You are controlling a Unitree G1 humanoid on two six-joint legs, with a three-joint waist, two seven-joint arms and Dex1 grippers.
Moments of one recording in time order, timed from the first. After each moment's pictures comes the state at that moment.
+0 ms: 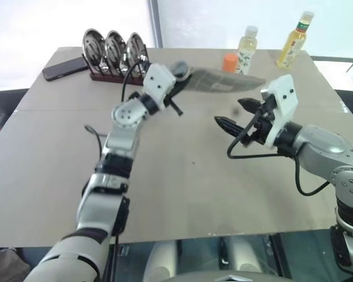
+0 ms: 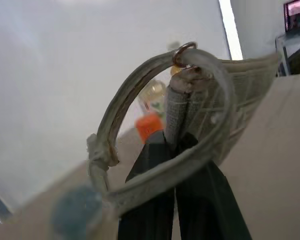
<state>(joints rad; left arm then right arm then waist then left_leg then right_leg) -0.76 0.33 -0.02 0.32 -0.25 0.01 -0.66 -0.54 -0.58 -0.04 -0.63 0.95 1.02 0.10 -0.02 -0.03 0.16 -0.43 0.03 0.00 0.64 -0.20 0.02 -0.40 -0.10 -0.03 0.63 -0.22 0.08</state>
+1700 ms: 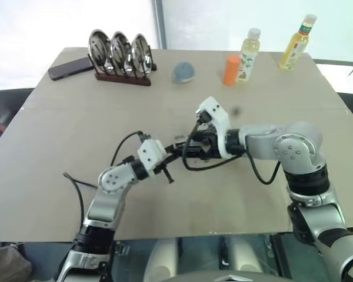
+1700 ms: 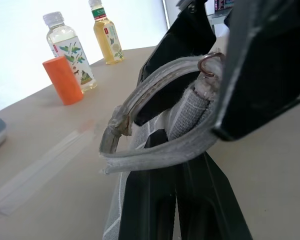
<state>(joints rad) -0.20 0.42 -0.07 -0.05 -0.17 -0.20 -0.85 -0.82 -0.25 0.15 -0.23 0.90 1.37 0.27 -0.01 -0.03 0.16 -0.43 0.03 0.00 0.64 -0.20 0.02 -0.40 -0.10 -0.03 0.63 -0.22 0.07</state>
